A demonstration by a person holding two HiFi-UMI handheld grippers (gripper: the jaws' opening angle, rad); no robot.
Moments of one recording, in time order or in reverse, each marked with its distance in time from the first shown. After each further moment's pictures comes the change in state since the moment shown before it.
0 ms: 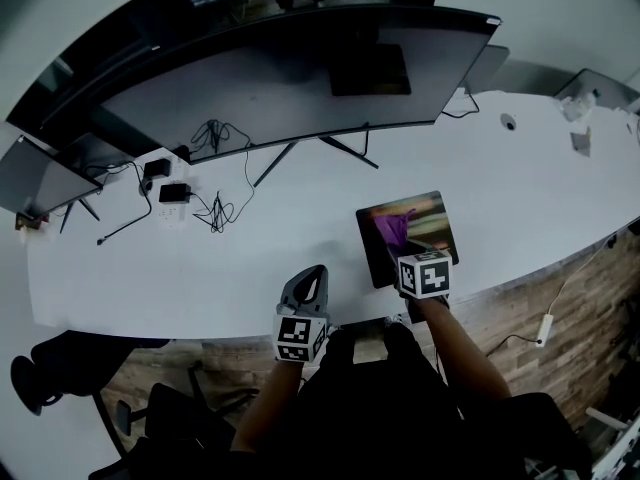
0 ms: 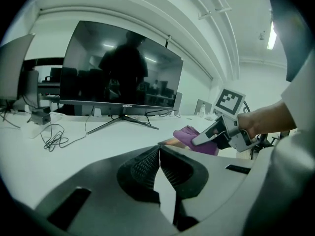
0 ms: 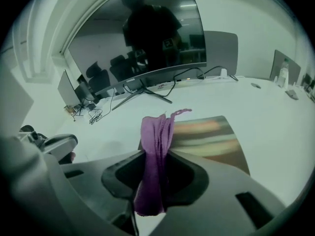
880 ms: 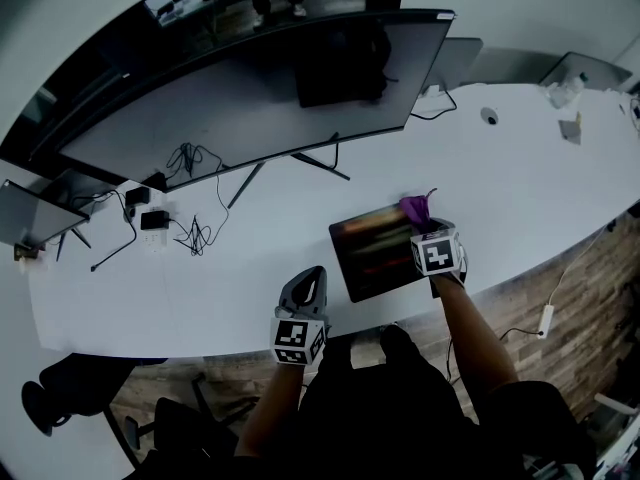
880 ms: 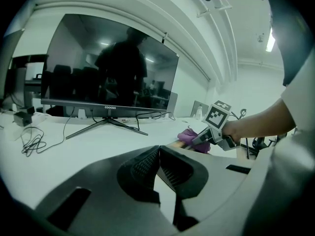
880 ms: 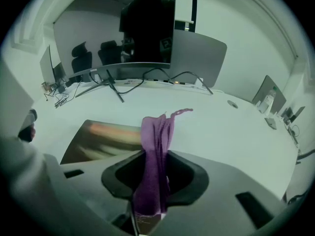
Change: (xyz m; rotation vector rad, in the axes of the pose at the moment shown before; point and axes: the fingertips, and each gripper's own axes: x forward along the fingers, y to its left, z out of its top) left arm 0.052 -0.039 0.024 0.003 -0.008 -0.045; right arm -0.001 -0.152 0.033 -0.150 0.028 -0.281
